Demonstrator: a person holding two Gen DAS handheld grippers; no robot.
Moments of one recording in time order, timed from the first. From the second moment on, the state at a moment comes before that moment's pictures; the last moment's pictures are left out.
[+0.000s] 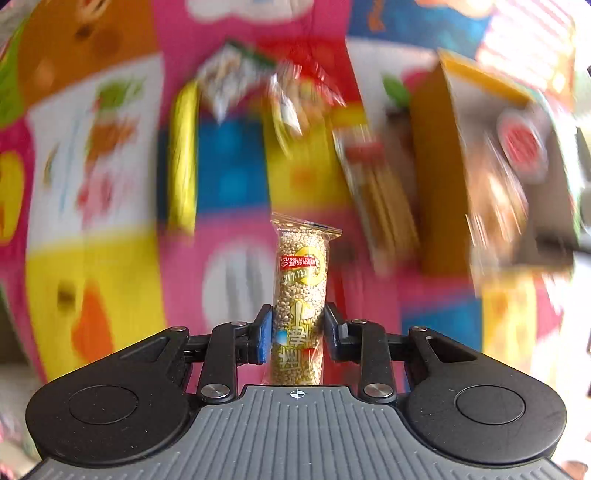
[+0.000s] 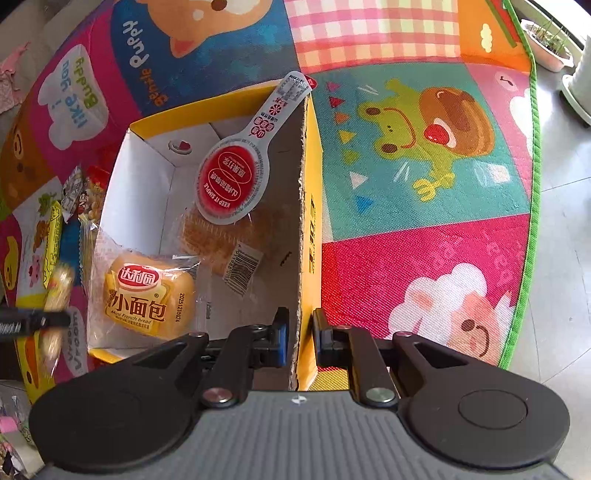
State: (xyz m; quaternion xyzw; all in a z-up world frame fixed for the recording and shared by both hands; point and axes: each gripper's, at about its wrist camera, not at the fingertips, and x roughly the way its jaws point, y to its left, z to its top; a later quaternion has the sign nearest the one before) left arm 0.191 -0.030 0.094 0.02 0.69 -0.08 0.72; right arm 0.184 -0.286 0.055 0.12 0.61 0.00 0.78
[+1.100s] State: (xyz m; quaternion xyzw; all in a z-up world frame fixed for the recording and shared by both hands) left arm 0.080 -0.115 0.227 0.04 0.65 -0.16 0.74; right arm 0.160 -0.305 0.065 0.16 0.61 0.03 0.78
